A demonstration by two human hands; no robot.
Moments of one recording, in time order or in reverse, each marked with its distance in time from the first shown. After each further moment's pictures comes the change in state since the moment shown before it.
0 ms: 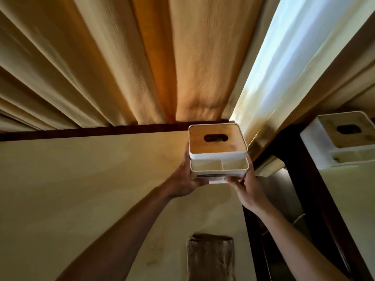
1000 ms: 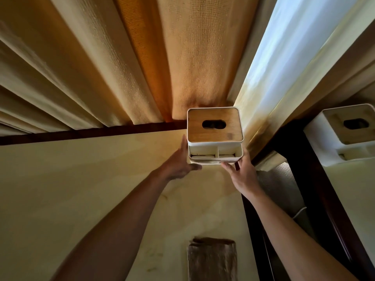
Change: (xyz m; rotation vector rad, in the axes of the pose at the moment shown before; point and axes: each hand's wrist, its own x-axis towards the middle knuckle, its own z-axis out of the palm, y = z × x) left_hand 0.056 -0.015 -0.026 0.272 0.034 -0.201; right_hand 0.051 0.025 0.014 -0.011 0.172 0.184
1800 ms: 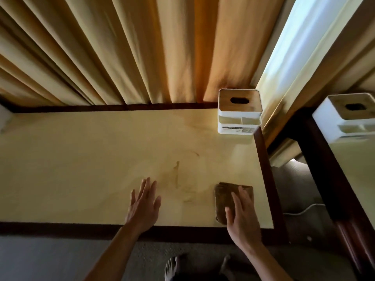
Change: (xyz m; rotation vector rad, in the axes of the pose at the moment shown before) left_hand -0.305 -0.184 0.036 0.488 0.299 -0.197; right_hand -0.273 0.047 0.074 -0.806 0.000 -0.226
